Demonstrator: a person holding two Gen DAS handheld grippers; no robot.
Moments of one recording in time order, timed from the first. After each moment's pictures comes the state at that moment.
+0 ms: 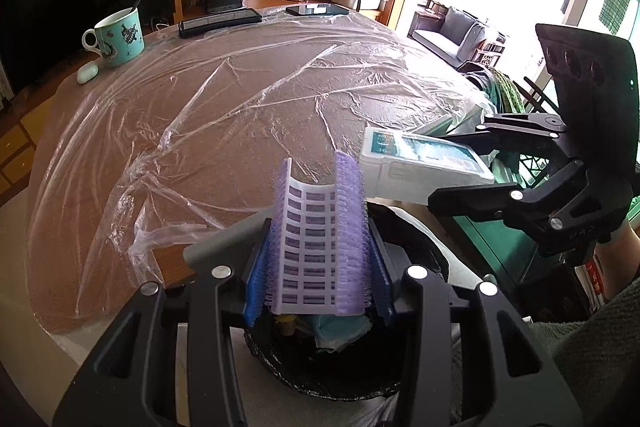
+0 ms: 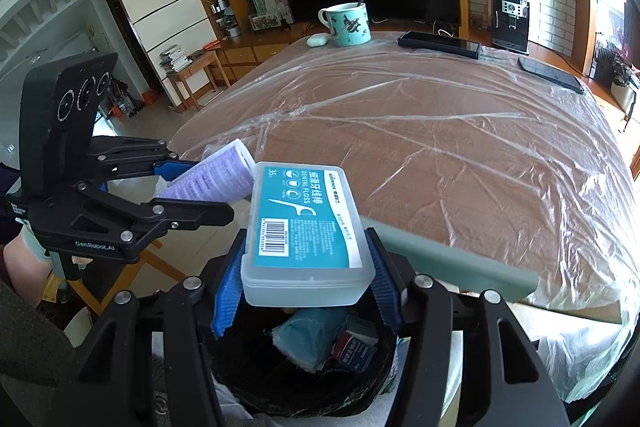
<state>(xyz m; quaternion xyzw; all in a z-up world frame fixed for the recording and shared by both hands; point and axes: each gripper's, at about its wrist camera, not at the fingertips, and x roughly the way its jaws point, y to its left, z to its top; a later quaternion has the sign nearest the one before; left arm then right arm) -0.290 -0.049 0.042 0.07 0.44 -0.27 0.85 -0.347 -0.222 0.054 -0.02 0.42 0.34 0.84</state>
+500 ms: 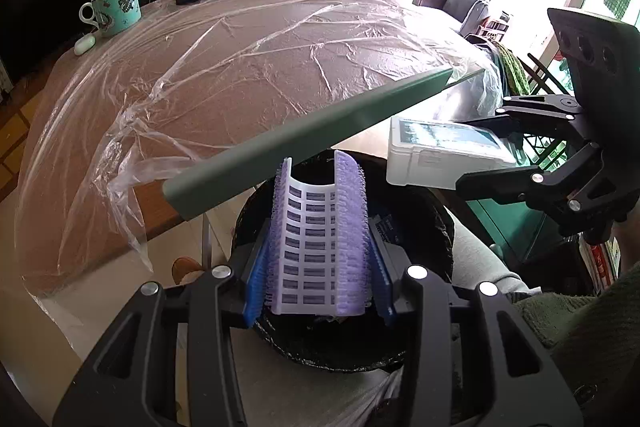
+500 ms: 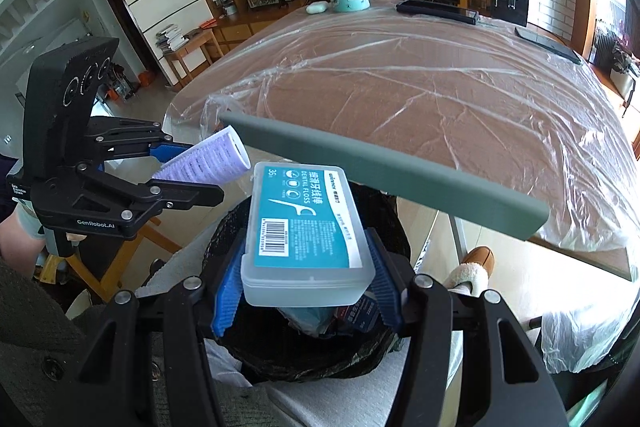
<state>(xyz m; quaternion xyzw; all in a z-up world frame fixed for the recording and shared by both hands) -0.308 -0.048 0.013 0.08 0.47 -0.26 0.84 -0.373 -0.231 0.032 -0.03 0.45 0.33 0.83</state>
